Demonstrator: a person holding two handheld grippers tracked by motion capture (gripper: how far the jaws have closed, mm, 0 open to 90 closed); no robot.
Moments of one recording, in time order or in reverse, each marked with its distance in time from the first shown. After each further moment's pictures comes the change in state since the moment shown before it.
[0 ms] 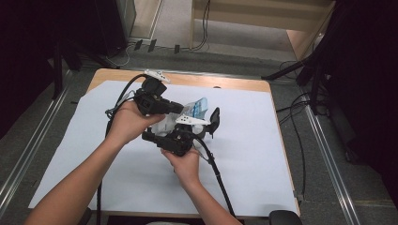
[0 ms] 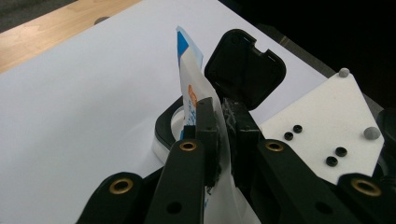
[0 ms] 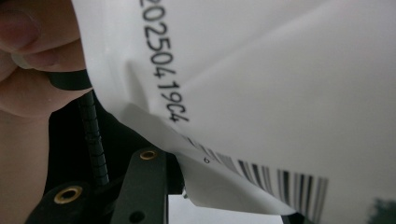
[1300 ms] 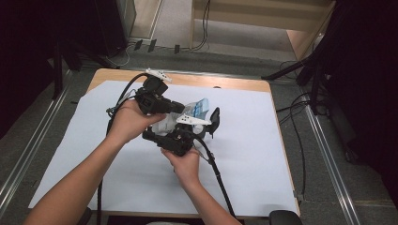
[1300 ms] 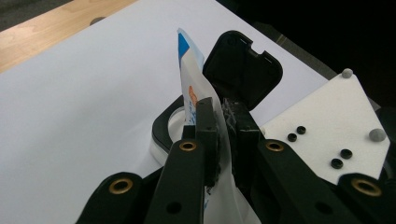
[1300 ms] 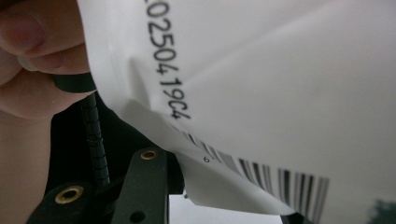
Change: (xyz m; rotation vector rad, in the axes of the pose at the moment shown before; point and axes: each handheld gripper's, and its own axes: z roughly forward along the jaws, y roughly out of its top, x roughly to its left) left arm -0.001 0.004 0.001 0.004 -0.012 0.005; right arm 0.002 0.001 -0.001 -0.015 -0.008 0.004
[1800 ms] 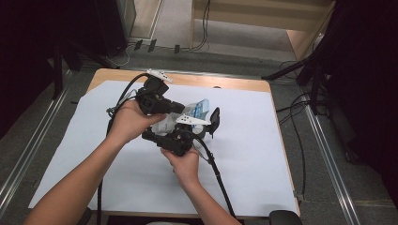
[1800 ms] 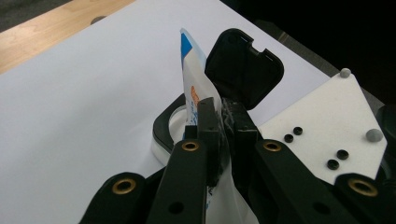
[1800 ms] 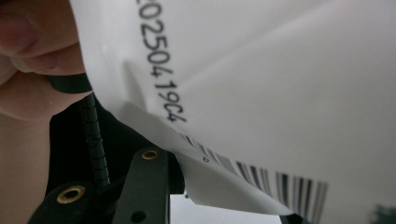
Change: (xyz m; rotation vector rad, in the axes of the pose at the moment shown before) left arm -0.001 0.000 0.001 0.011 0.005 0.007; right arm 0.000 -0.001 0.001 0.000 0.002 0.008
